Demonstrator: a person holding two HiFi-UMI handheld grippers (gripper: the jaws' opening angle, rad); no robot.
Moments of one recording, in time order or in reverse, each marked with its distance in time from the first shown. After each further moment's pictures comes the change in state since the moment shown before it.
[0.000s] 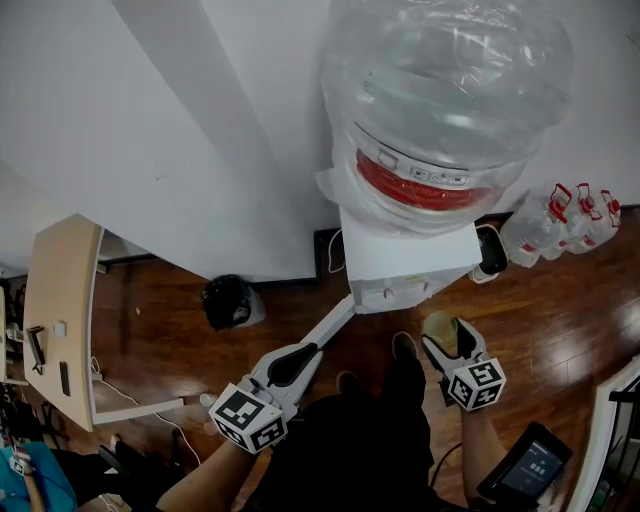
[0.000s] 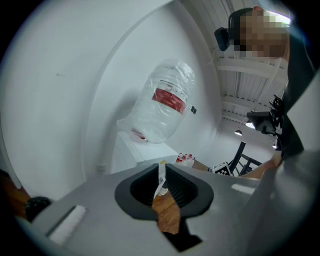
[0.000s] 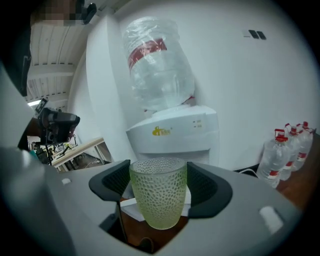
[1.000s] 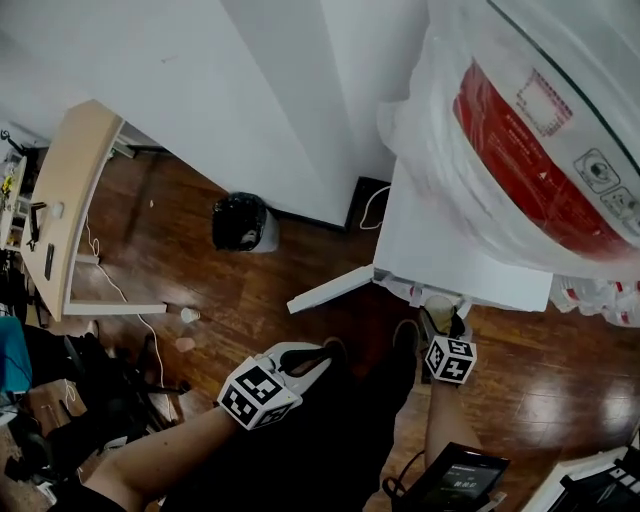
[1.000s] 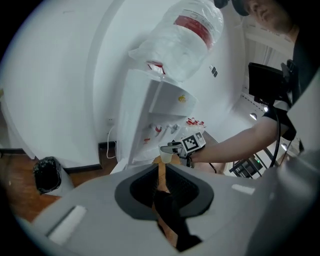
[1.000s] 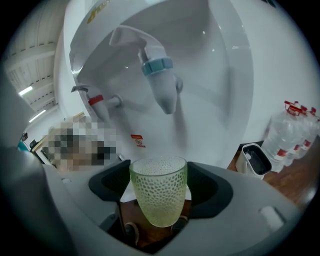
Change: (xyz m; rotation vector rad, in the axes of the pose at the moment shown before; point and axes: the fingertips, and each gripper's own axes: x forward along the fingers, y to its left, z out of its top) left arm 0.064 0.050 -0.201 -0.083 0.420 0.131; right arm 0.189 -0.101 -0.178 0.025 0.284 -0.055
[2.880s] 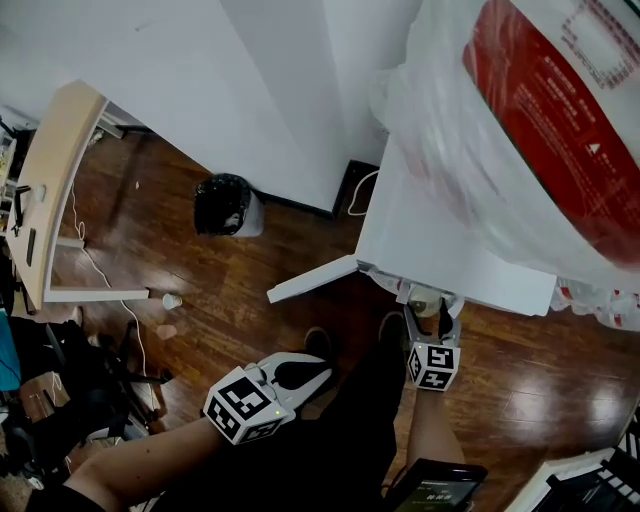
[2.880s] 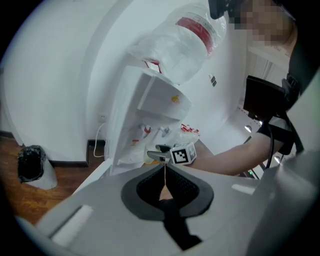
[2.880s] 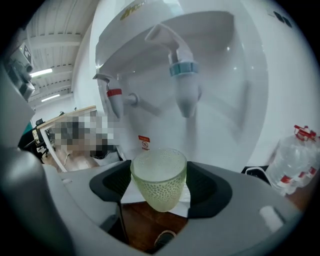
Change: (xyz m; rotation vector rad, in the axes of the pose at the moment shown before) left arm 0.016 -0.041 0.016 -0.093 -0.090 -0.084; right arm -0.009 0.014 0.020 -0.206 -0.132 0.031
